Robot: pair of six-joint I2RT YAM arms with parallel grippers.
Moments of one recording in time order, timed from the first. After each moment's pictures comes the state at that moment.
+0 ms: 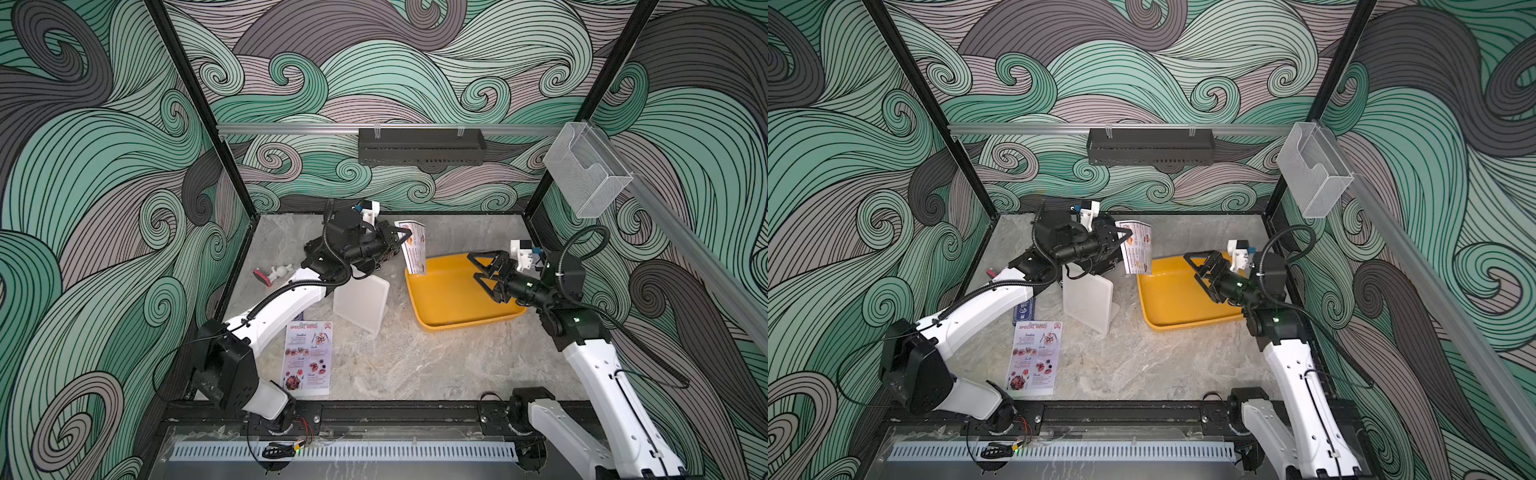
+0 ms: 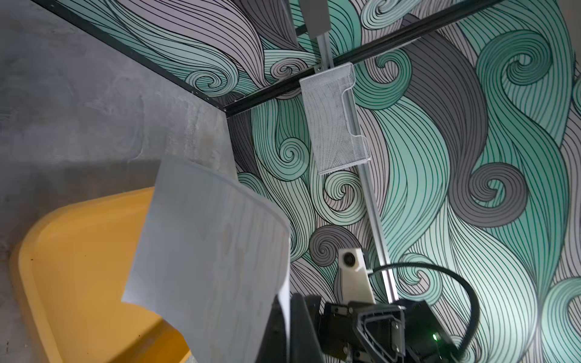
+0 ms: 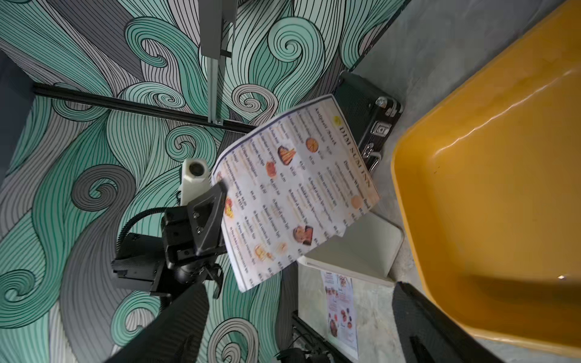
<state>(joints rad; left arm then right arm) -0.56 1.49 1.24 0.08 0.44 -1.11 0.13 0.84 0.81 -0.30 -0.67 1.13</state>
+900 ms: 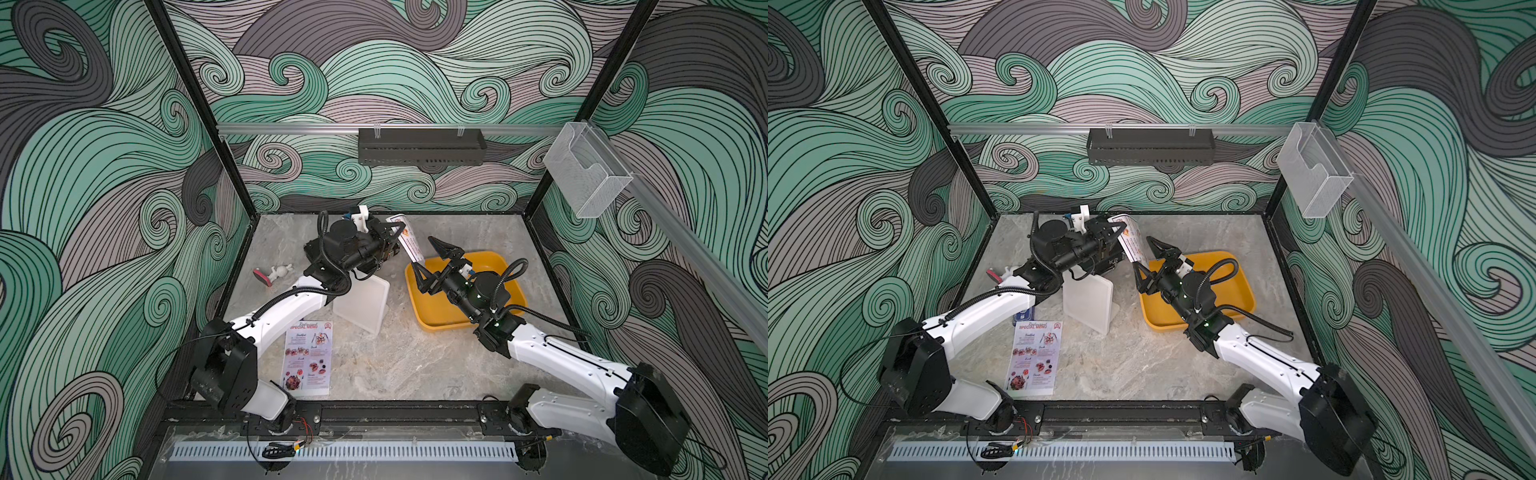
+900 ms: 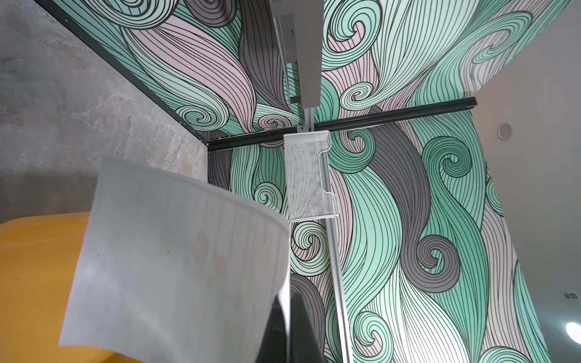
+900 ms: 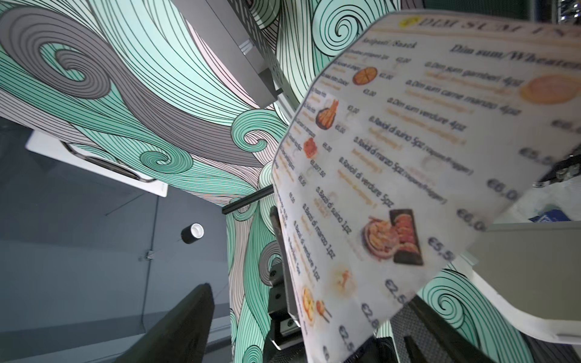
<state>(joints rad) -0.57 1.45 1.10 0.35 0.29 -1.38 0.72 1.16 0.64 0.65 0.11 2.03</state>
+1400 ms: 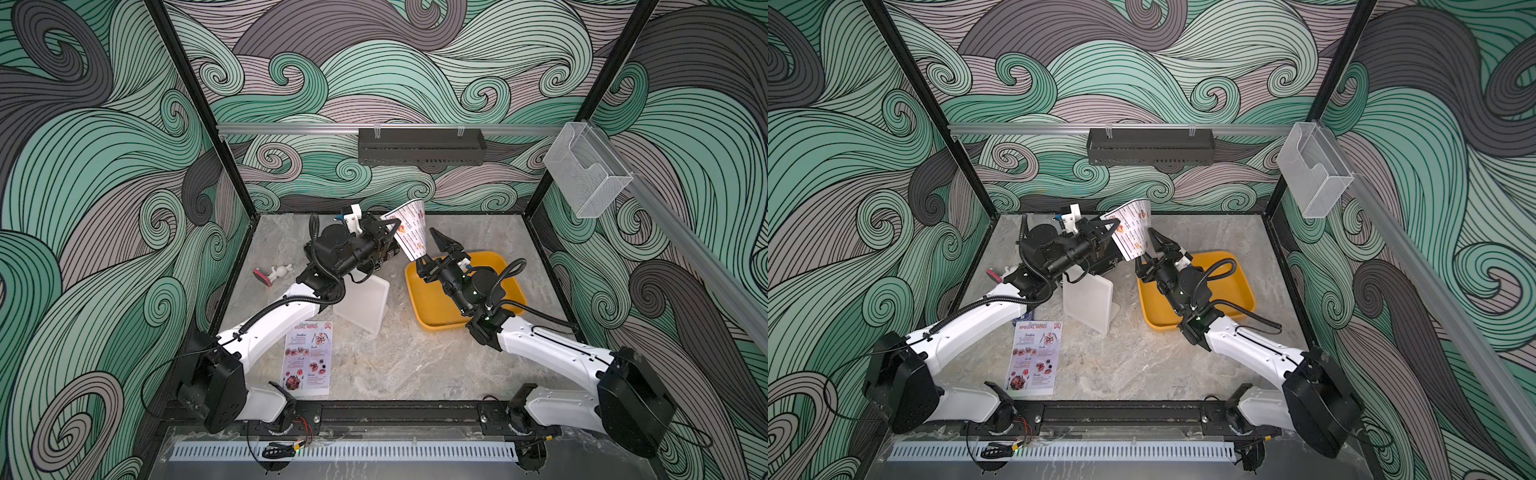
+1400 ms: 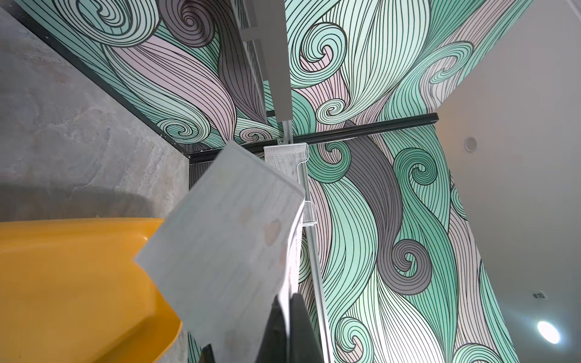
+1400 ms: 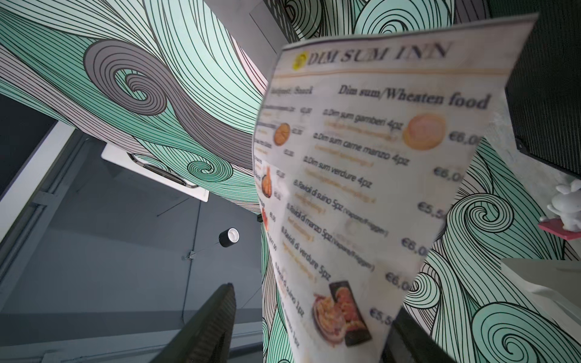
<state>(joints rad) -0.58 1.38 1.05 0.39 0.23 -1.41 0.72 1.27 0.69 0.82 0.19 2.05</state>
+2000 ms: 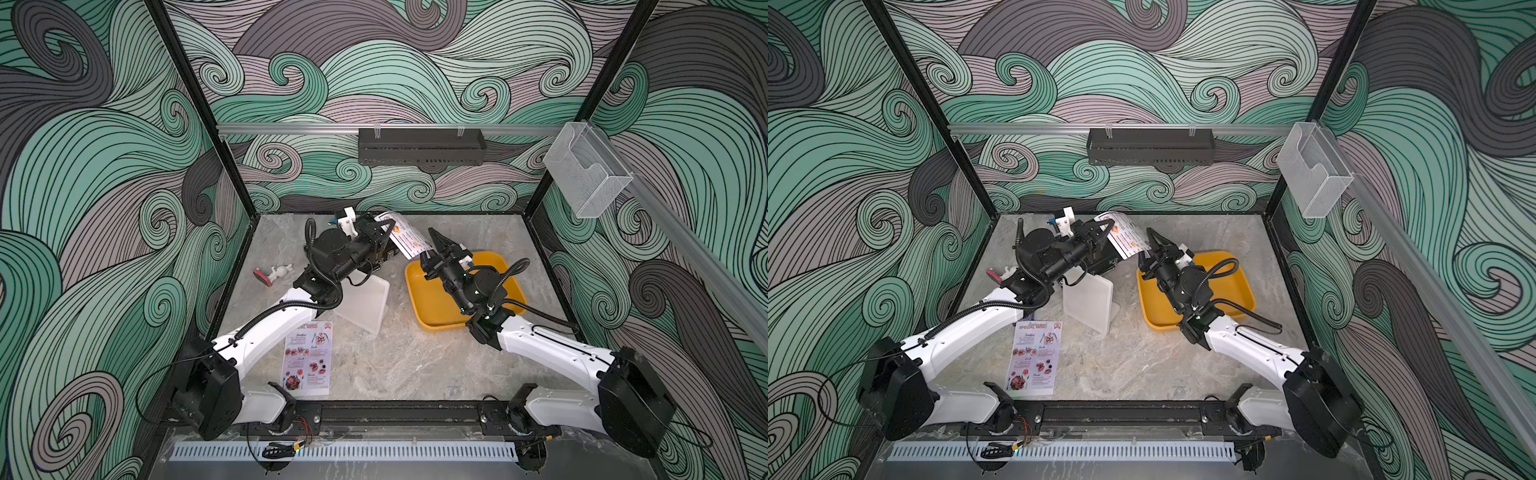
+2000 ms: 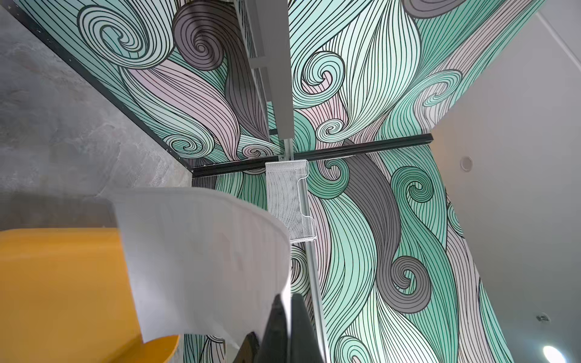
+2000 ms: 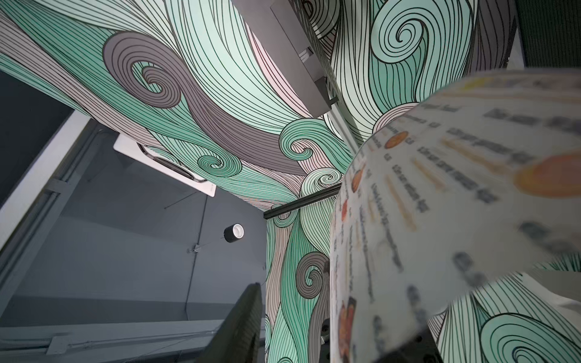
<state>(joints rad) -0.58 1.34 1.01 0.40 0.16 -1.43 0.72 1.26 0.69 0.82 0.20 2.01</state>
